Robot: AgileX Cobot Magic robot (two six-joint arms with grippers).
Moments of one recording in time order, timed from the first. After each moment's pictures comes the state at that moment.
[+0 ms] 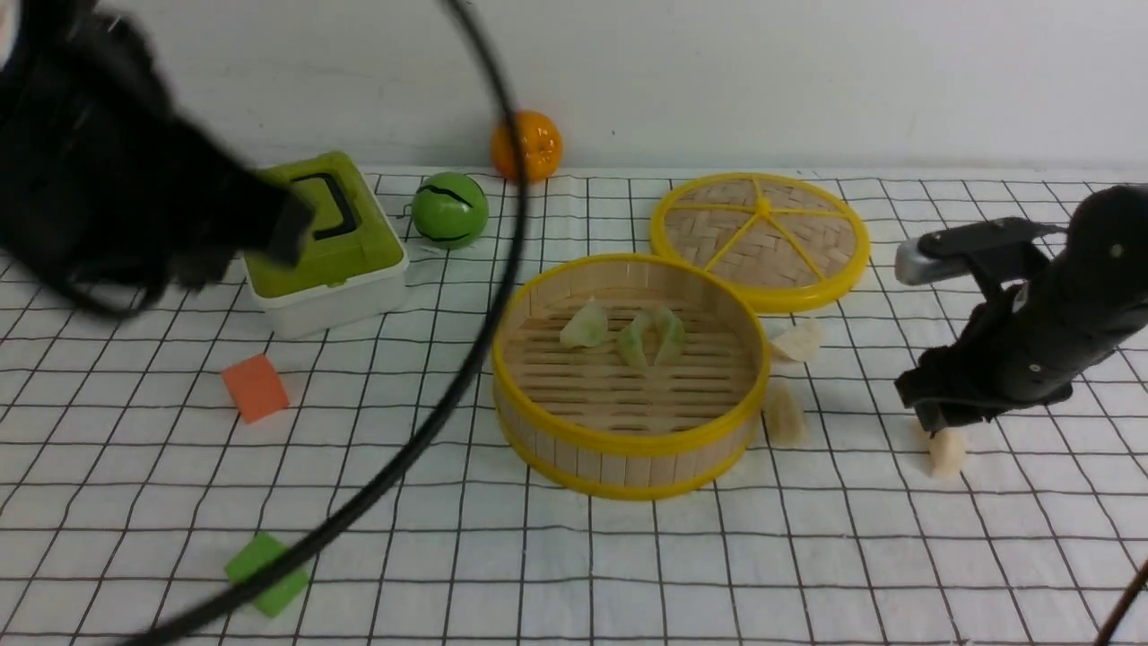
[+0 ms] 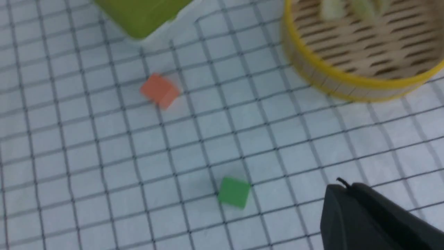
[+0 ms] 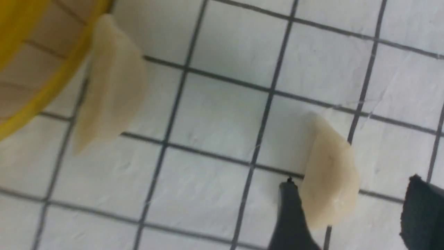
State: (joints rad) right arm 0.09 1.85 -1.24 0.01 0.60 -0.05; left arm -0.63 1.09 -1.27 0.34 1.18 -0.41
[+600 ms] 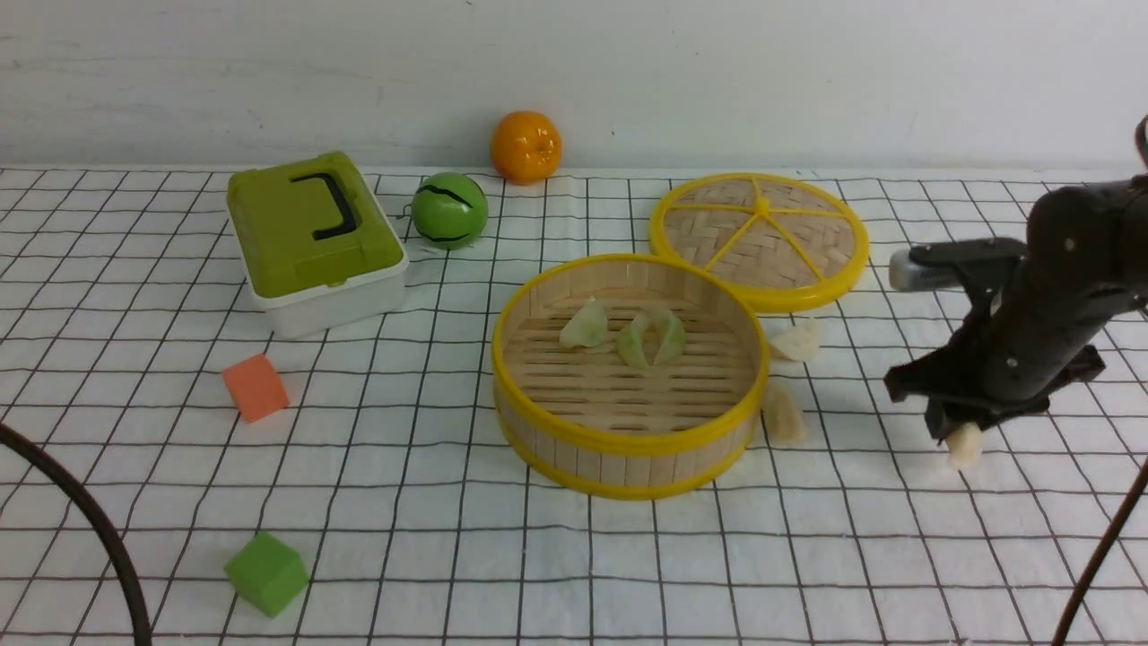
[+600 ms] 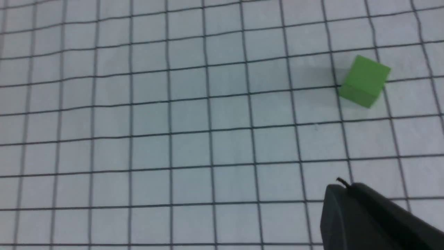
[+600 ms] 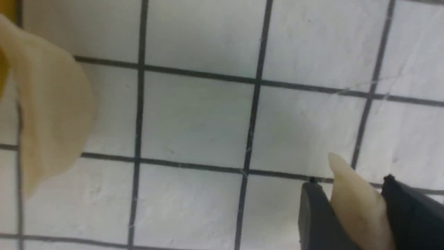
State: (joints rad) right arm 0.09 1.88 -1.33 0.01 0.73 0.06; left arm -0.63 0.67 -0.76 0.55 1.21 -0.60
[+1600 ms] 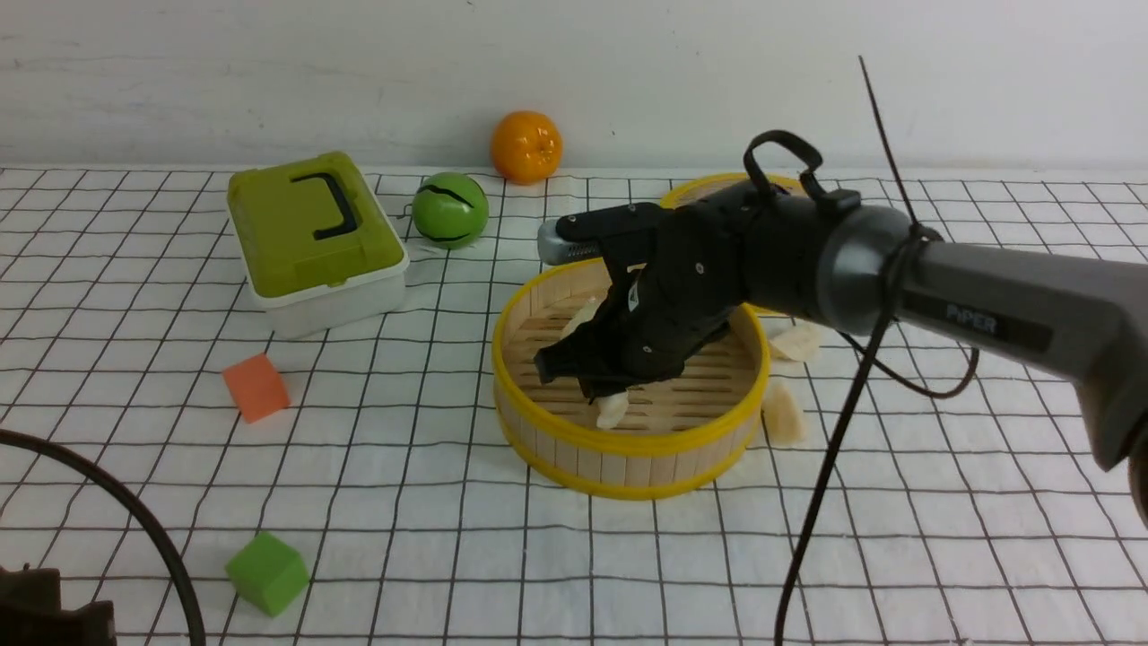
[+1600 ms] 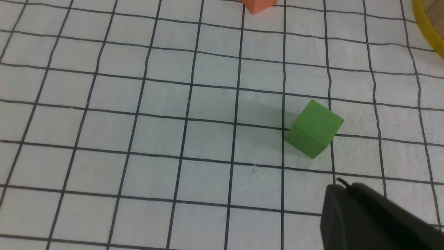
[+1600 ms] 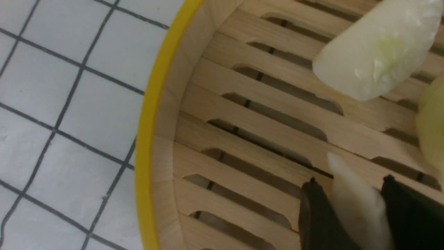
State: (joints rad) right arm 0.56 2.15 -1.71 0.06 0.61 0.24; left arm -0.63 0.65 -0.51 0.59 0.83 -0.98
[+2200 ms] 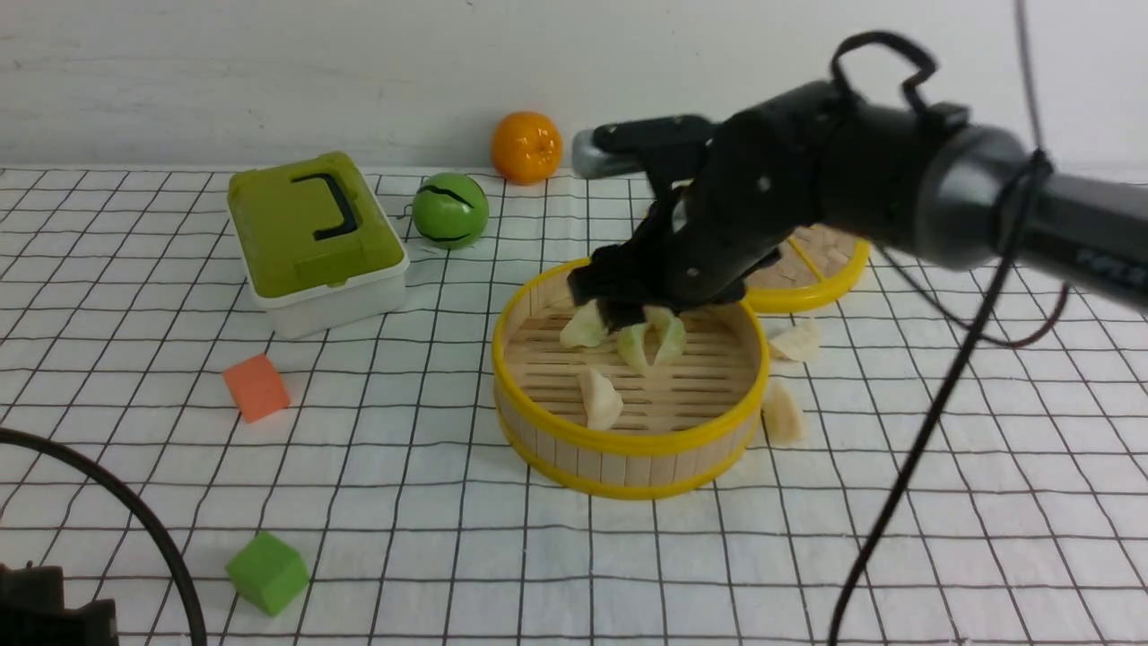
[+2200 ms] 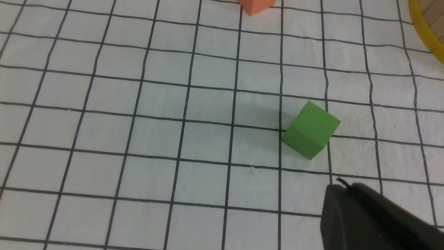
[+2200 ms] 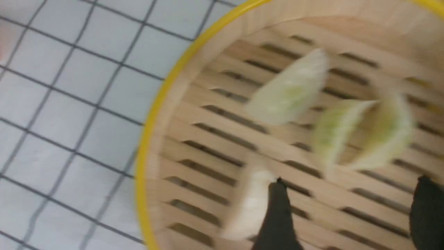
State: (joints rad) right arm 0.51 1.96 -1.72 -0.07 0.76 0.27; left arm -0.63 0.65 -0.50 0.59 0.82 -0.98
